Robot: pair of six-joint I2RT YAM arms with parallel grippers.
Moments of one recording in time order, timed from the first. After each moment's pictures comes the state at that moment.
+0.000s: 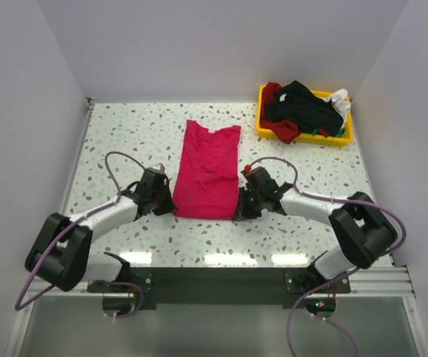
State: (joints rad) left arm -0.42 1.36 0.58 -0.19 0.03 -0.71; right arm 0.65 1.55 0.74 -0.20 -0.25 0.69
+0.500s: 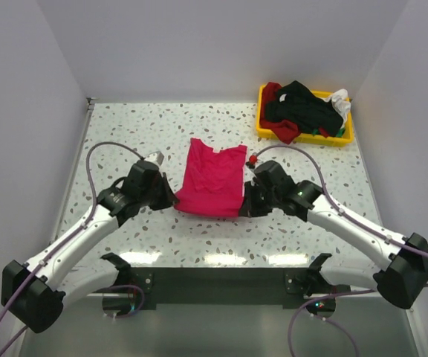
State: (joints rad) left arm -0.53 0.98 0.73 -0.58 0.06 -0.71; right arm 0.78 1.16 0.88 -0.63 -0.14 0.63
